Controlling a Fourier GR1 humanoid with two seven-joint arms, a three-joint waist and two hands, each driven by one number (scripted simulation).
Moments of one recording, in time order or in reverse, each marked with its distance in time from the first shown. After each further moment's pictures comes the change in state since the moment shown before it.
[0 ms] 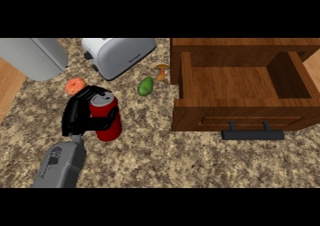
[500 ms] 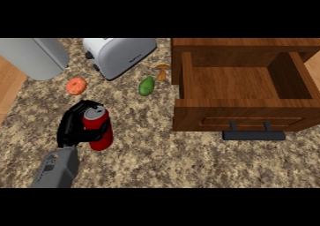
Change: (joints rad) left arm 0.005 0.043 0.105 0.257 -0.008 -0.107 -0.180; right arm 0.005 -0.004 0.013 0.010 0.011 -0.009 -0.006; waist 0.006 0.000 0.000
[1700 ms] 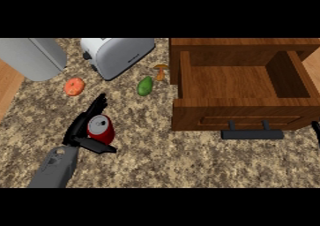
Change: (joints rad) left arm -0.091 0.090 -0.120 0.271 -0.156 -0.192 -0.137; right arm -0.042 -0.005 0.032 0.026 0.038 -0.008 0.012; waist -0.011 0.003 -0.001
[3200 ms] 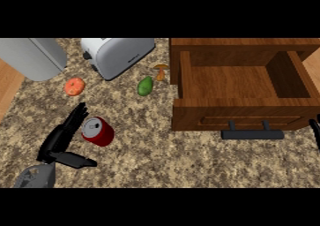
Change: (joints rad) left arm 0.212 0.056 0.026 -0.289 0.034 -0.070 0.097; right arm -0.019 -0.017 -0.015 0.078 0.009 -0.004 -0.056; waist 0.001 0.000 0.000
